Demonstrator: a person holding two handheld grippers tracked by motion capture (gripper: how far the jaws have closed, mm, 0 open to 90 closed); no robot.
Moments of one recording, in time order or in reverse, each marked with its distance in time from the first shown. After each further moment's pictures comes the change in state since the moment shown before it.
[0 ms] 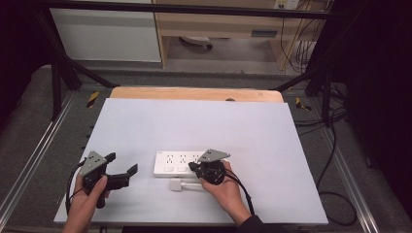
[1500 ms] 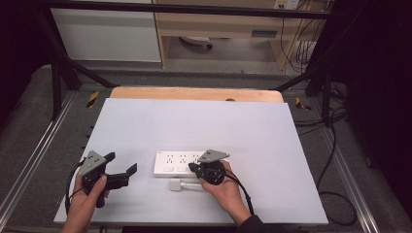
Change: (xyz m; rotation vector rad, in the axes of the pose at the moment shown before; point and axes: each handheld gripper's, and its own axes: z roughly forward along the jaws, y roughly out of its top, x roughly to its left) left arm 0.001 0.001 -0.001 -0.003 0.005 0.007; right arm -0.001 -0.001 0.001 0.011 0.006 -0.006
